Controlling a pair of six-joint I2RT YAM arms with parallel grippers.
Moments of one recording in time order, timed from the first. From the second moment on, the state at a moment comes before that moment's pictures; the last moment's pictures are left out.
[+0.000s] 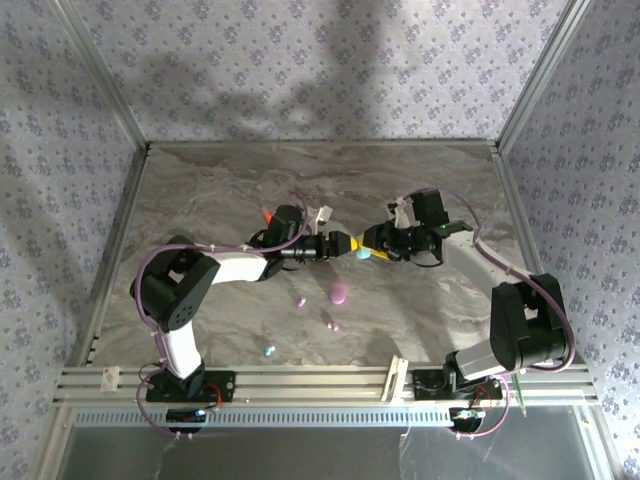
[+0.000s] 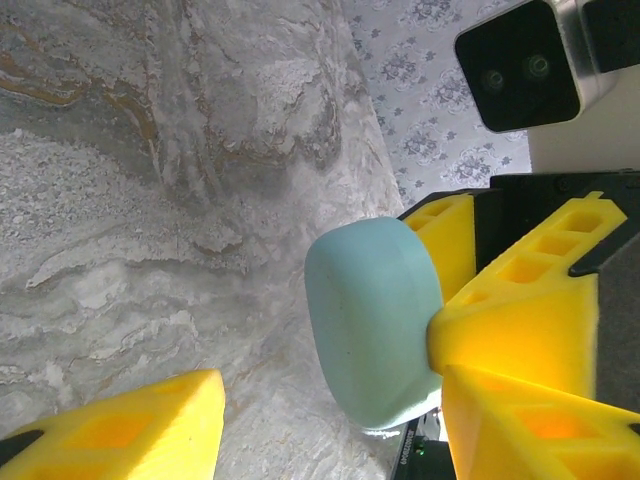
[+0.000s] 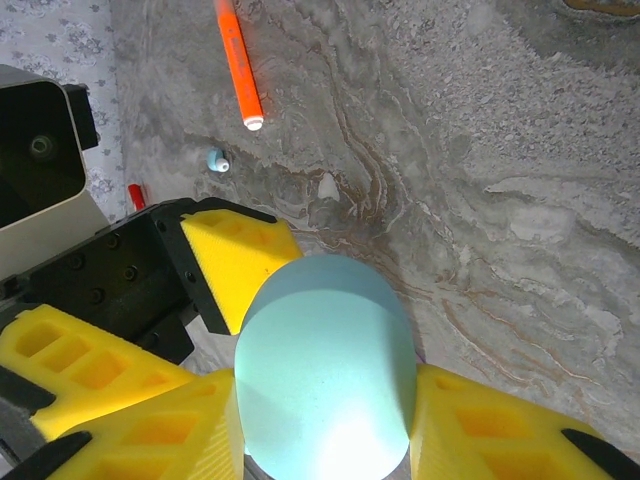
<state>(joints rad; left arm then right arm) -0.69 1.80 0.88 0.54 0.66 -0.93 0.26 1.45 0.89 -0.38 -0.73 0.56</state>
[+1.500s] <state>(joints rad) -0.65 1.76 0.87 0.40 0.62 -0.87 0.23 1.48 0.87 -0.31 -0.80 0.61</state>
